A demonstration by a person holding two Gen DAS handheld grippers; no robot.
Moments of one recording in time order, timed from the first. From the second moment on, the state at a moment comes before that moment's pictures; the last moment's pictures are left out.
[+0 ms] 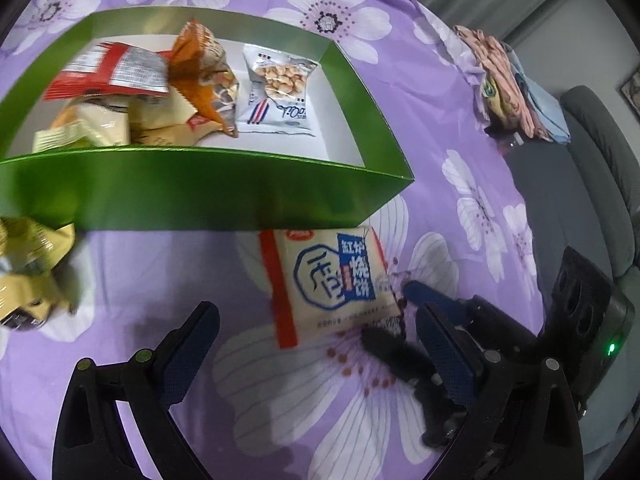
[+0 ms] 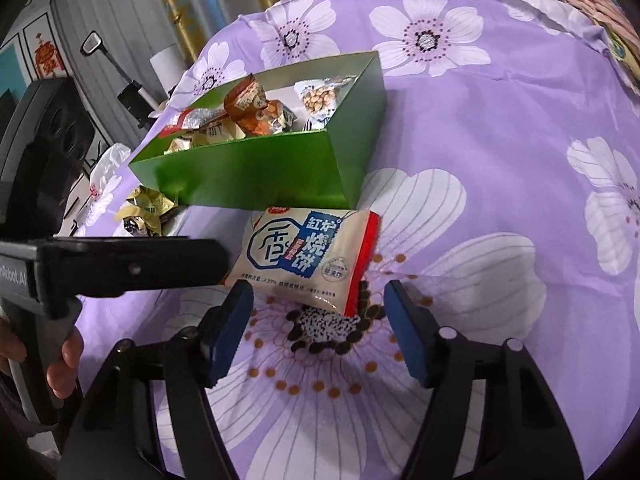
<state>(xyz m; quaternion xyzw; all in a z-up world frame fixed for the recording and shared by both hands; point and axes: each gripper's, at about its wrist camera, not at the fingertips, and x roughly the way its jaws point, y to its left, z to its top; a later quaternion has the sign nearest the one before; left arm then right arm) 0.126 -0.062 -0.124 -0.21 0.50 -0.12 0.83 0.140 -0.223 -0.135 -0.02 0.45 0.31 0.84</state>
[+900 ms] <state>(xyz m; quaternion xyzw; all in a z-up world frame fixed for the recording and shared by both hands) 0.134 -0.084 -0.131 -0.17 0.50 -0.12 0.84 0.144 -0.204 -0.142 -0.02 0.45 0.34 0.82</state>
